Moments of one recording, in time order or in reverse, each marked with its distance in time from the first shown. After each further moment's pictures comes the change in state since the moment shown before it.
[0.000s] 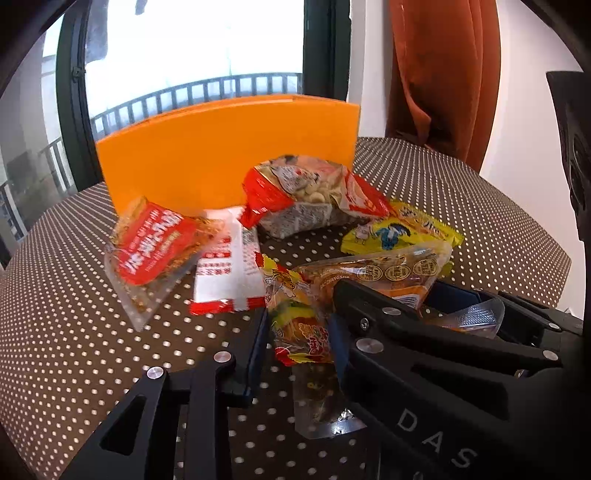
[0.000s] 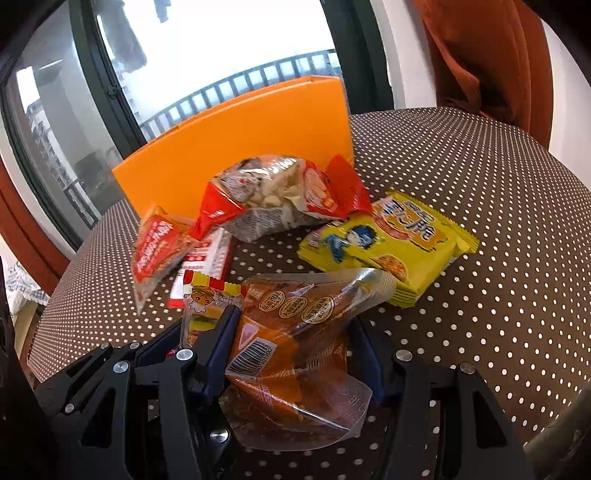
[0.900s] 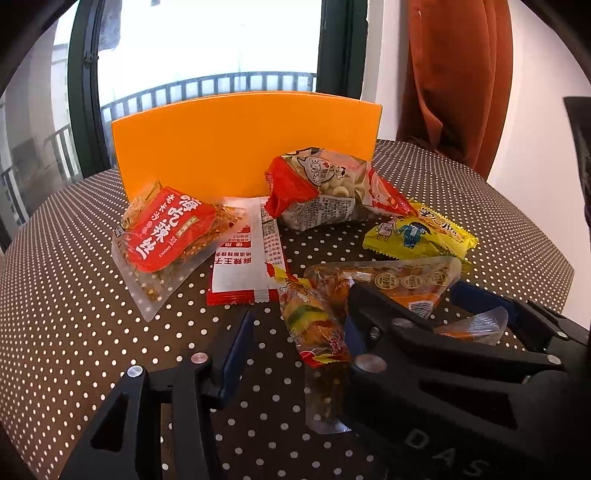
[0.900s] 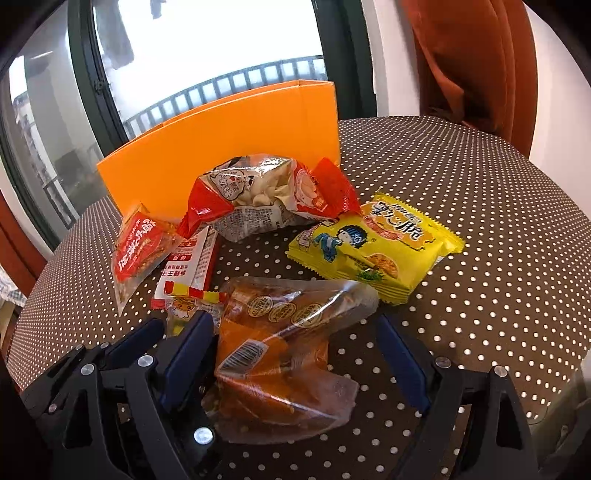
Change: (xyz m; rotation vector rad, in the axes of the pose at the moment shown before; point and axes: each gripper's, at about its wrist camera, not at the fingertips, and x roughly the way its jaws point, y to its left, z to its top) left arm 0.004 0.017 -0.018 -0.042 0.003 0.006; right arm 0.009 0.004 -0.007 0.005 -0.010 -0.089
